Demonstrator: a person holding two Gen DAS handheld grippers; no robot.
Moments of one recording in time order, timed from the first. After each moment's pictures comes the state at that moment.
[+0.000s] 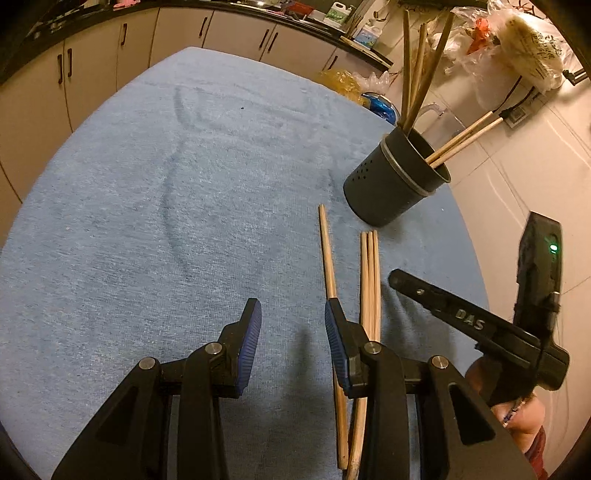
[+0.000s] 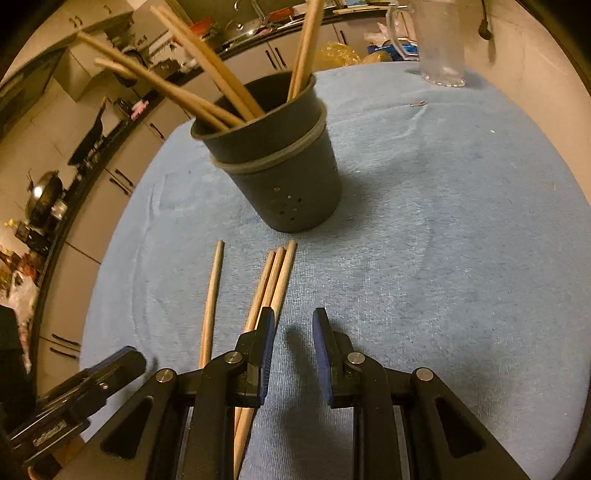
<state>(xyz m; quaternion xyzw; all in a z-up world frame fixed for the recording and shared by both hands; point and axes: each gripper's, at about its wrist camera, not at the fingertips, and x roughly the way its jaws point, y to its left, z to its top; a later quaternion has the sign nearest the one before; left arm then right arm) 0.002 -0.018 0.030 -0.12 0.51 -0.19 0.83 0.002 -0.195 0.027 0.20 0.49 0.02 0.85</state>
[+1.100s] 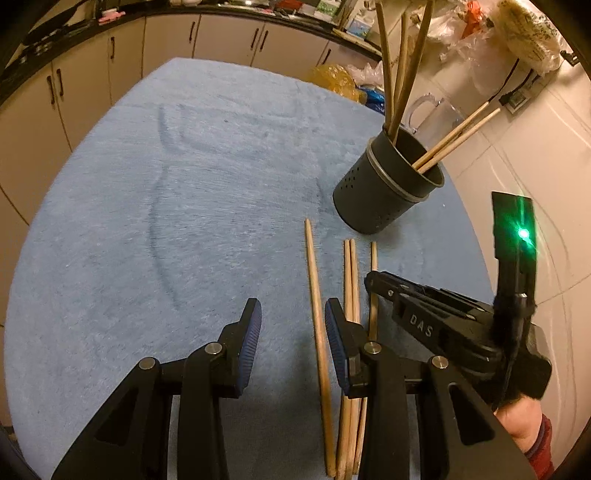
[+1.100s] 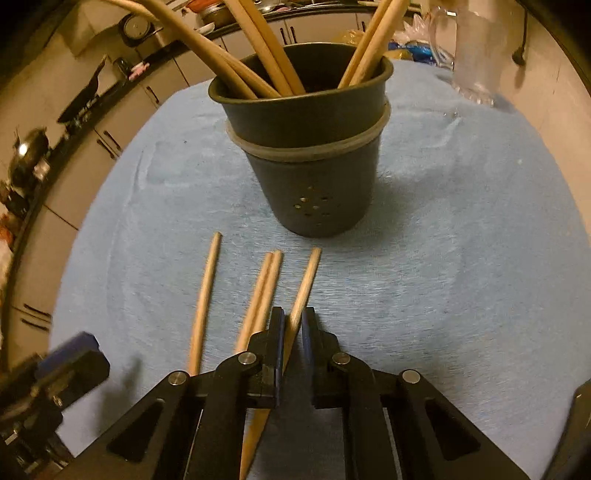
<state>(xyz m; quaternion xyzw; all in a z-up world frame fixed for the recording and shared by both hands) 0.022 -0.044 0.049 -0.08 0.53 -0.19 0.83 0.030 -0.179 0.022 0.12 0.53 0.01 0.84</state>
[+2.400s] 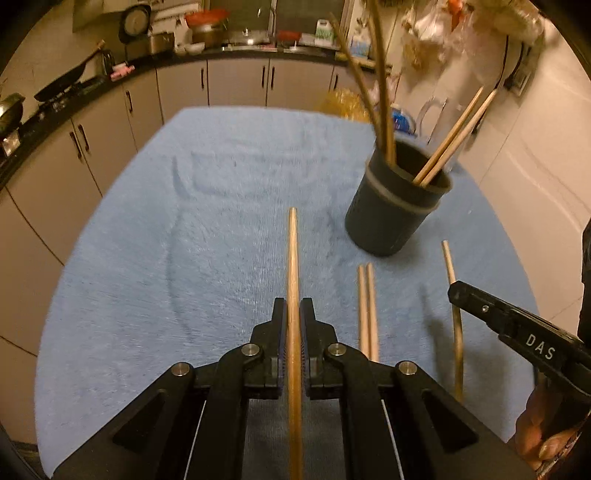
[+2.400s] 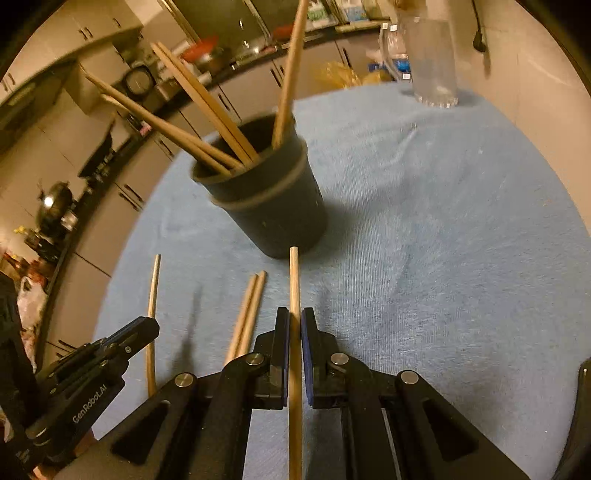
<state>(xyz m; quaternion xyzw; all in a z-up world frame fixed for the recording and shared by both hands) -0.010 -0.066 0.073 0.00 0.44 -0.13 0.89 -0.037 -0.225 0.060 0.22 0.43 0.04 0.88</state>
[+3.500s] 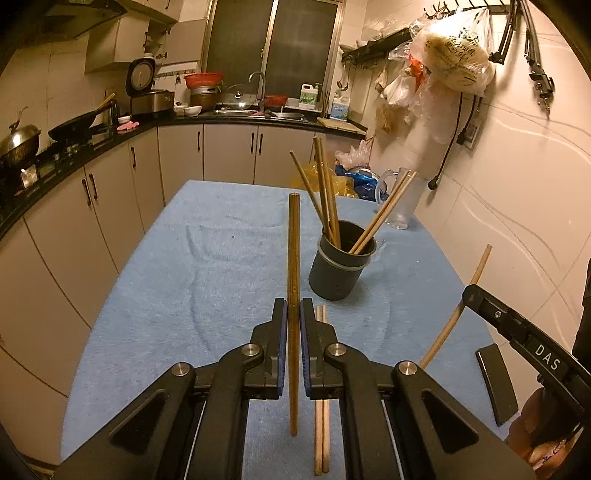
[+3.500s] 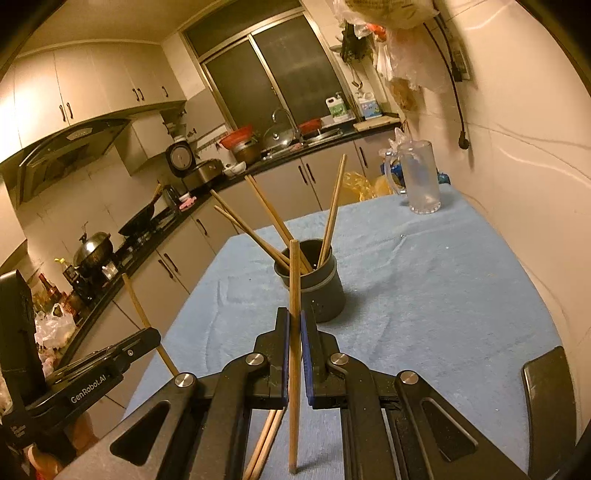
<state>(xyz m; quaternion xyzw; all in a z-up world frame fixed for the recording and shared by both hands) -0.095 -0.051 0.163 -0.02 0.33 -0.15 0.93 -0.140 -0.224 0.158 0.21 0.26 0.03 0.94</state>
